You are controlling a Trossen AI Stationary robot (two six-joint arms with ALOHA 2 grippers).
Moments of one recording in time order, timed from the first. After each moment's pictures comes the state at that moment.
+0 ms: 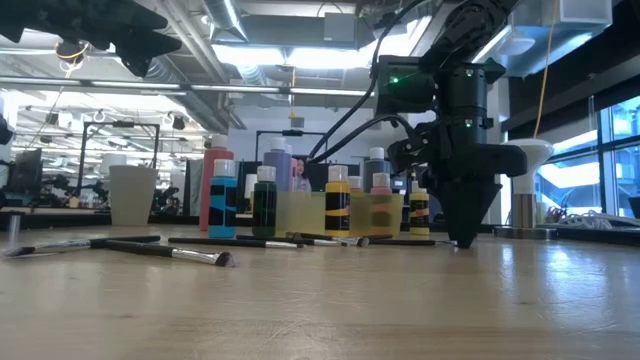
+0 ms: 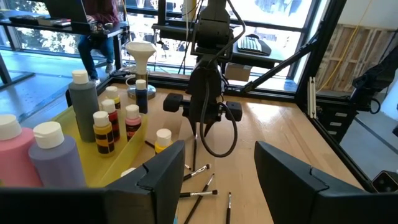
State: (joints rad) left arm 0.30 0.33 0.43 -0.25 0.27 -0.08; right arm -0.03 1.82 1.05 -0.75 -0.01 0.04
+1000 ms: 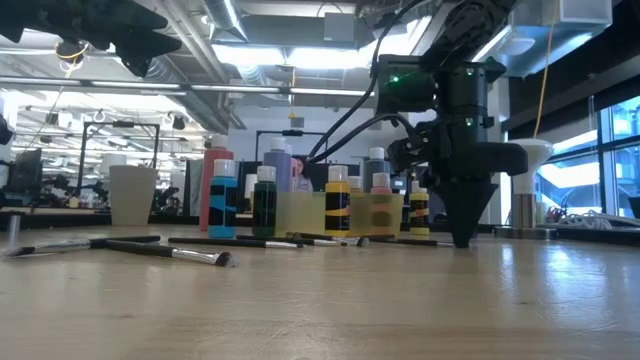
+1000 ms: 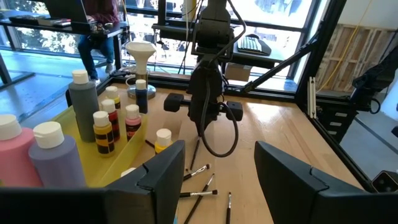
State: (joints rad) left arm 0.30 0.33 0.43 -0.25 0.27 -0.08; right arm -0.03 1.82 1.05 -0.76 -0.01 0.05
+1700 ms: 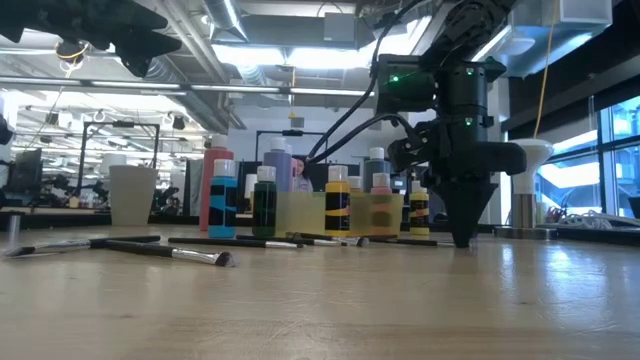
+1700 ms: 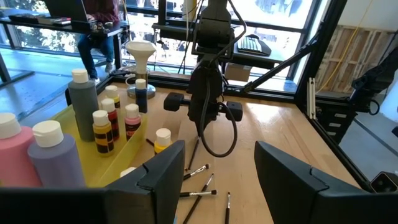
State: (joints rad) left arm 0.30 0.33 0.43 -0.25 0.27 -0.09; right arm -0.02 1.82 1.06 -0.76 -0.01 0.07
